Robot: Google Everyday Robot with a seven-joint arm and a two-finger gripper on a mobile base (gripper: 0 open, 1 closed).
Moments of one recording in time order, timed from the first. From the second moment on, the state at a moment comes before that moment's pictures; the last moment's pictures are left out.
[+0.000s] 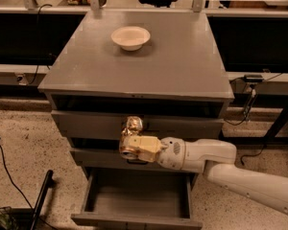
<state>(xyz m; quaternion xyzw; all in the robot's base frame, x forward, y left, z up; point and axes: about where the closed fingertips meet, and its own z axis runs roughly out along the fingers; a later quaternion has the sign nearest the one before) 0.471 0.034 0.720 -0.67 -0.03 -0.15 0.73</state>
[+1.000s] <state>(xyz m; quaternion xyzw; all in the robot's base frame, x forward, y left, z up) 0.476 0.060 0.816 -0.70 -0.05 -0.15 0.69</state>
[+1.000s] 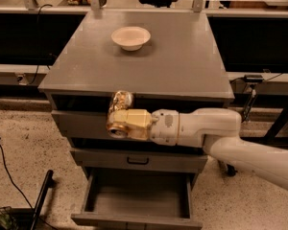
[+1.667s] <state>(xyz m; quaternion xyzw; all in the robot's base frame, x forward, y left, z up) 0.507 0.057 0.875 -0.73 -0.03 -0.15 0.66</state>
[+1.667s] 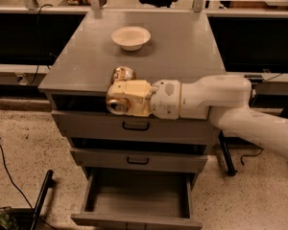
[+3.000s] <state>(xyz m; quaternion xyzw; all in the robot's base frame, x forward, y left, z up) 0.626 -0.014 0.904 -0.83 0.10 -0.16 0.52</state>
